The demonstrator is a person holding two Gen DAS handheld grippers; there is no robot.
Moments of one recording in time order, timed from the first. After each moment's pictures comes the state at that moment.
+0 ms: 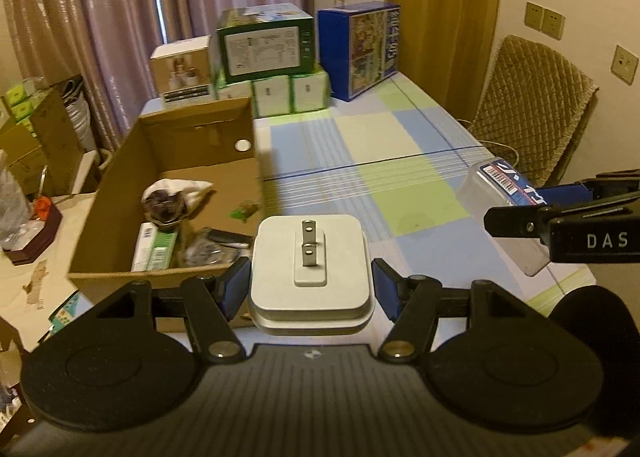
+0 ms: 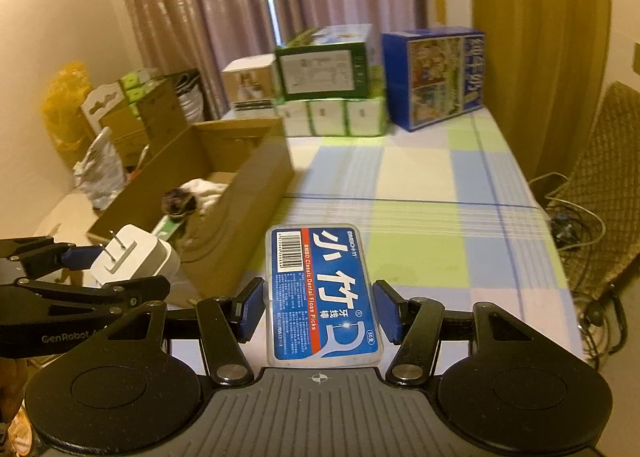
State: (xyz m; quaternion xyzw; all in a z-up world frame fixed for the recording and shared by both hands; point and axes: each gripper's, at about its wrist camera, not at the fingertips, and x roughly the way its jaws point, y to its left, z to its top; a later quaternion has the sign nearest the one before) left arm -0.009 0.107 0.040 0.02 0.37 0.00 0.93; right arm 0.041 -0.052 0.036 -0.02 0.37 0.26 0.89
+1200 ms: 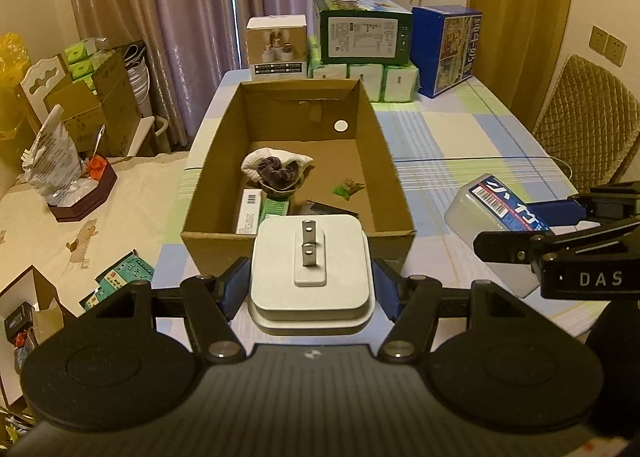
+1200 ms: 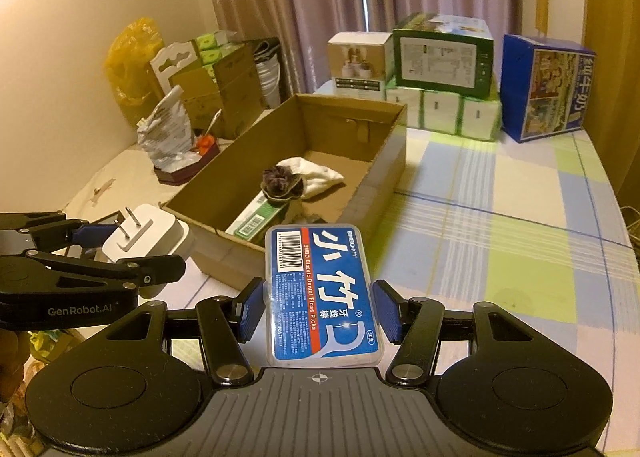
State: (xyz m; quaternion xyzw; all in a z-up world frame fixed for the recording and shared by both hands) left arm -0.034 0.210 0.044 -0.01 0.39 0.08 0.92; right arm 0.035 0.066 0.016 -0.07 0.38 0.35 0.85
